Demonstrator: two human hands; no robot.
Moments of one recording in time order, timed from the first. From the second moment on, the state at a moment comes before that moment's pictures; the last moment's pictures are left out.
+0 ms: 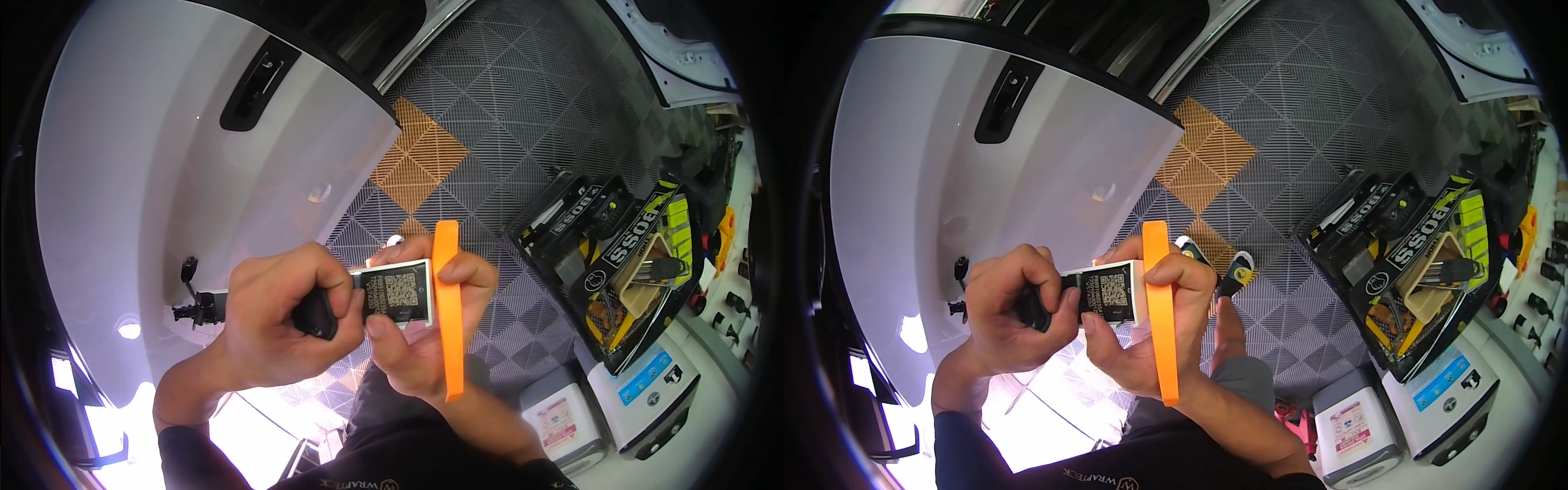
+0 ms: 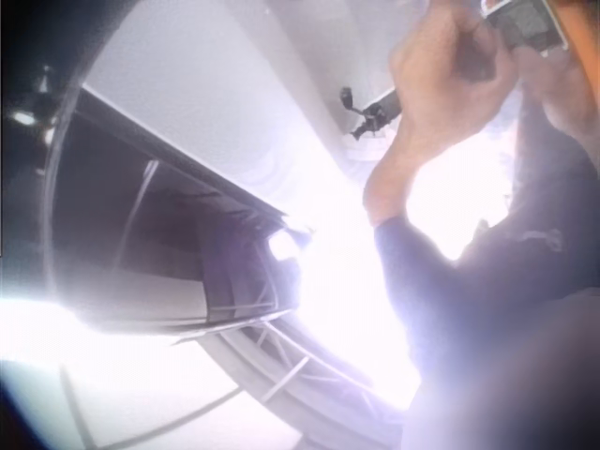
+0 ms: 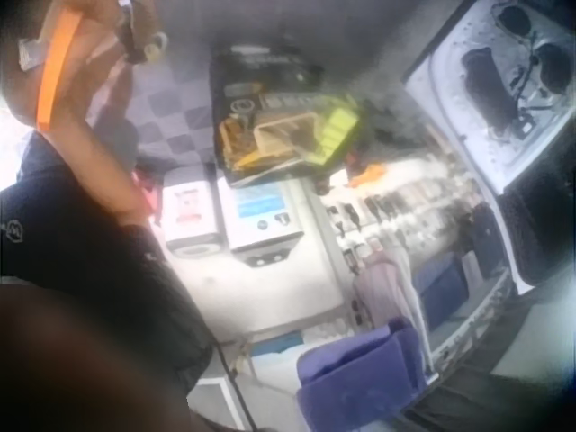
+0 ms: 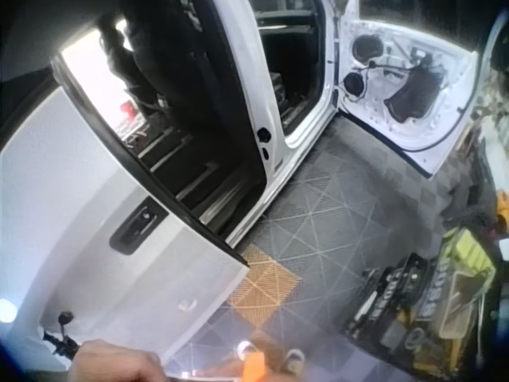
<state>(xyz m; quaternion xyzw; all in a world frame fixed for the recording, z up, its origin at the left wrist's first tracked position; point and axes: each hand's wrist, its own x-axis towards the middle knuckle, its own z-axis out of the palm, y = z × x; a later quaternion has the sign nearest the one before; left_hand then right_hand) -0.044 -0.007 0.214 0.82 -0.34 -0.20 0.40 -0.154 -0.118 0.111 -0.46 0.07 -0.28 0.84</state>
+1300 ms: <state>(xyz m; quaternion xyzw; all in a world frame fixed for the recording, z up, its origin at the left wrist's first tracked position) -0.040 -0.009 0.216 0.79 -0.22 -0.34 0.46 -0.144 -0.117 0.103 -0.39 0.04 -0.29 0.87</state>
